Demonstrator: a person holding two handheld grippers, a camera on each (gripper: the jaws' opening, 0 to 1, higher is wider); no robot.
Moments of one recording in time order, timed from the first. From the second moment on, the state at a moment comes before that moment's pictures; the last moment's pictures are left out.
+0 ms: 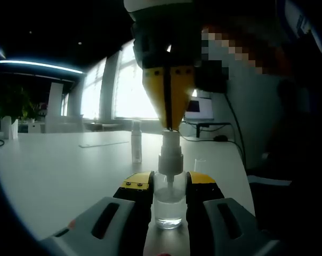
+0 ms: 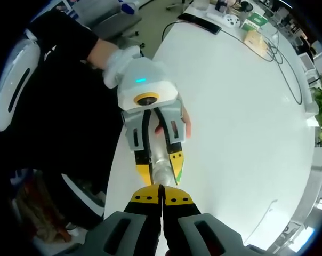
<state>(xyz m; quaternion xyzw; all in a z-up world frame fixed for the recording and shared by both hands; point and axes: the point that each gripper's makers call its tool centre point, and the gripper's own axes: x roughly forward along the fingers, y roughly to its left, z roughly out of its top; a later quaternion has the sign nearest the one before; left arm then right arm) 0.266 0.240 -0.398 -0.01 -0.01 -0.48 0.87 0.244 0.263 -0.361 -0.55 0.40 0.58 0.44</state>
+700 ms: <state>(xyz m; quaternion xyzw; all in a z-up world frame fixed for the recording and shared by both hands) 0.266 0.239 -0.398 -0.01 -0.01 -0.48 0.87 0.244 0.263 -0.361 -0.55 0.40 0.57 0.45</state>
